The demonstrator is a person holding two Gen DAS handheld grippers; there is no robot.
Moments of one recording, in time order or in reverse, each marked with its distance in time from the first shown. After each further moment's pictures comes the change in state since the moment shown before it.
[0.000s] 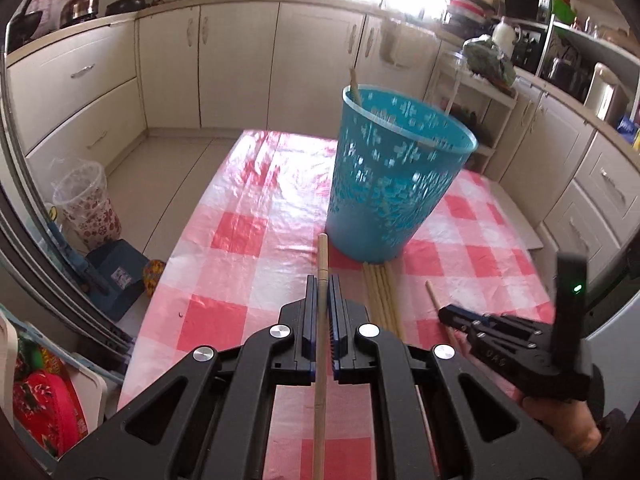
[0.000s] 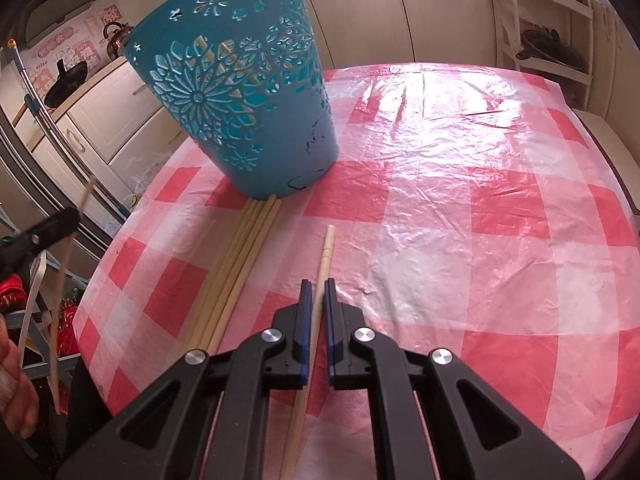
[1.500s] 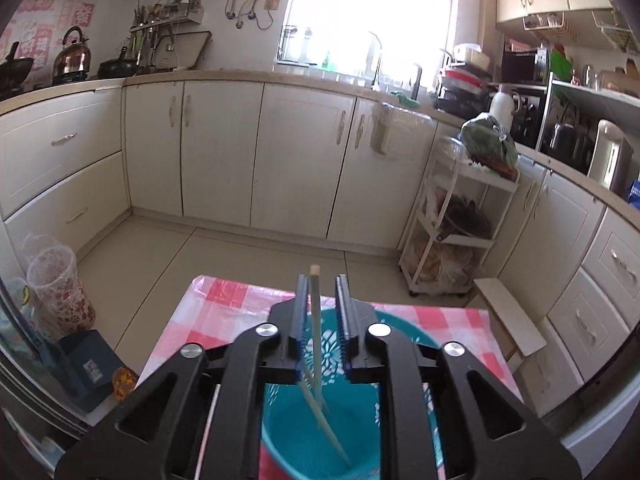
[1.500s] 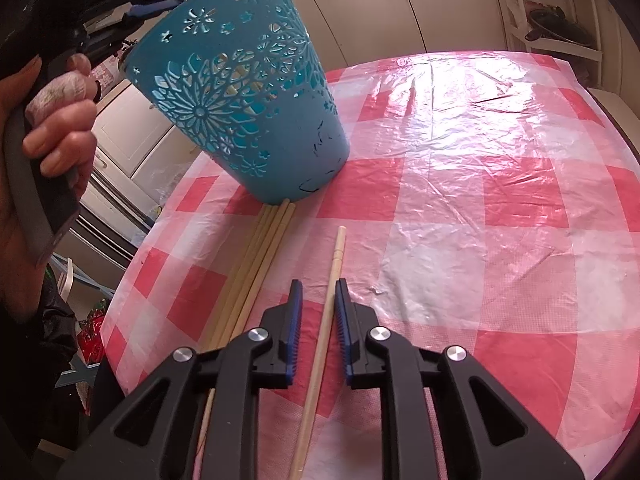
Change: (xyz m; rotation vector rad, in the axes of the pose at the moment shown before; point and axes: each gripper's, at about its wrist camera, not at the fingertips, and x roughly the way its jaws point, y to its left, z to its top) left arm 0.079 -0.063 0.137 0.006 -0.262 0.022; right arm -0.005 -0.015 0.000 0.052 -0.001 0.117
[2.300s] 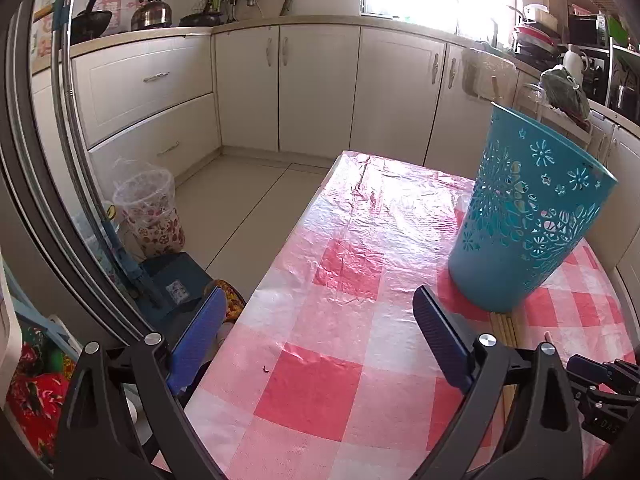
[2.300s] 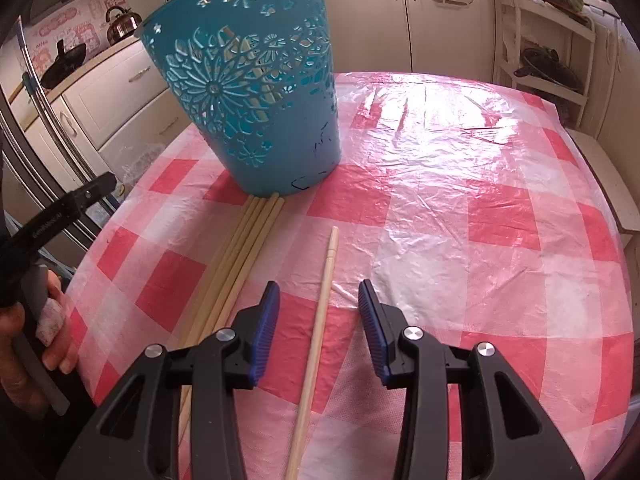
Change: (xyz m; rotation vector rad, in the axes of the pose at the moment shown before) left arm -0.063 0.123 -0.137 -0.049 0.138 0.271; right arm 0.011 0.032 -0.001 -0.133 -0.004 -0.210
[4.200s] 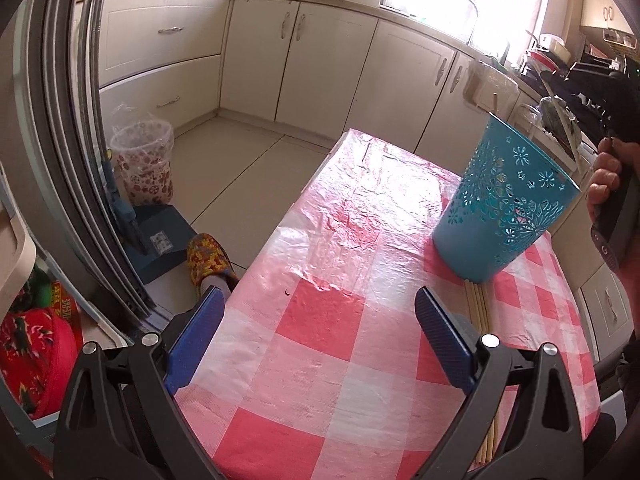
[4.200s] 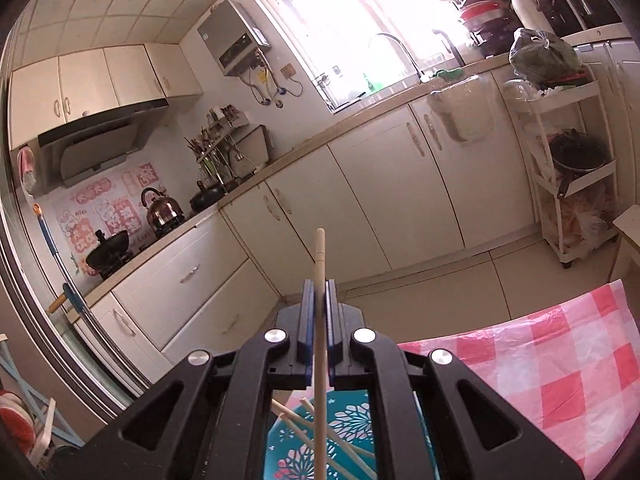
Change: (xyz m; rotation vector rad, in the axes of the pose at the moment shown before) left arm -0.028 0.039 -0.027 -0.159 0.096 -0.106; right arm -0.052 0.001 0.202 0.221 -0.580 0.243
